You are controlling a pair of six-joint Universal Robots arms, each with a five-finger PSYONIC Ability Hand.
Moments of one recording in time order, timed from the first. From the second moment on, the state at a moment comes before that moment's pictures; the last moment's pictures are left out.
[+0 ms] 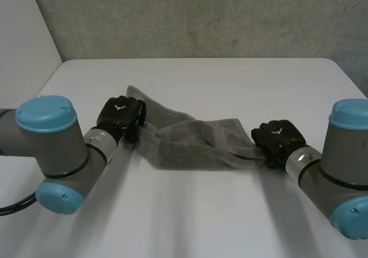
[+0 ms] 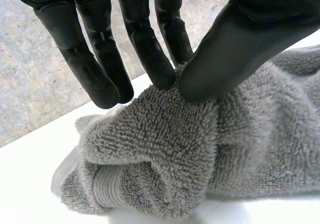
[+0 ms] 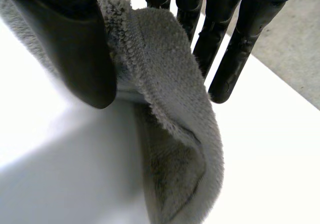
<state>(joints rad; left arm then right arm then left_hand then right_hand) 4.28 -2.08 -1.55 3.44 -1.50 3.31 1.93 -1.16 1.66 -0.06 1.48 2.69 1.33 1.33 1.34 1.33 1.33 0.91 0.91 0.90 0.90 0.72</state>
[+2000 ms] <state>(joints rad) 4.28 -2.02 -1.57 3.23 -1.49 3.41 1.83 -0.61 0.82 0.45 1.34 2.61 0.78 0.78 0.77 0.79 0.76 0.54 0.53 0.53 0.53 0.36</state>
